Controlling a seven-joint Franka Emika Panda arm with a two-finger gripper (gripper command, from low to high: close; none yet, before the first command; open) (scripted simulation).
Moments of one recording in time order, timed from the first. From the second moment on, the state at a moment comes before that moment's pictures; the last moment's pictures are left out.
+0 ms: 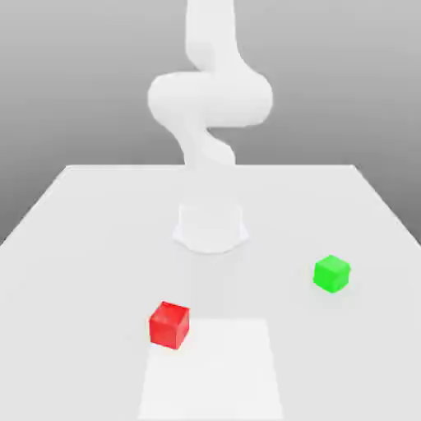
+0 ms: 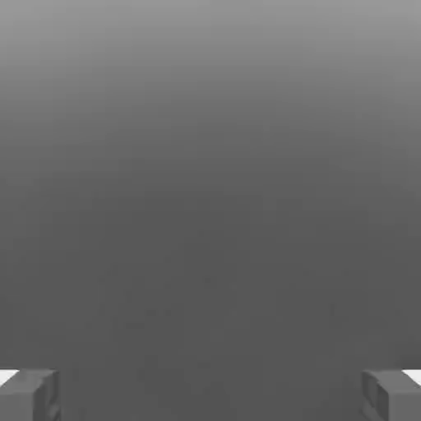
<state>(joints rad) -0.02 -0.73 0.00 -2.36 0.00 2.35 0.82</state>
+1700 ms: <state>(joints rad) 0.34 -0.27 0.22 -2.96 0.19 2.70 0.65</state>
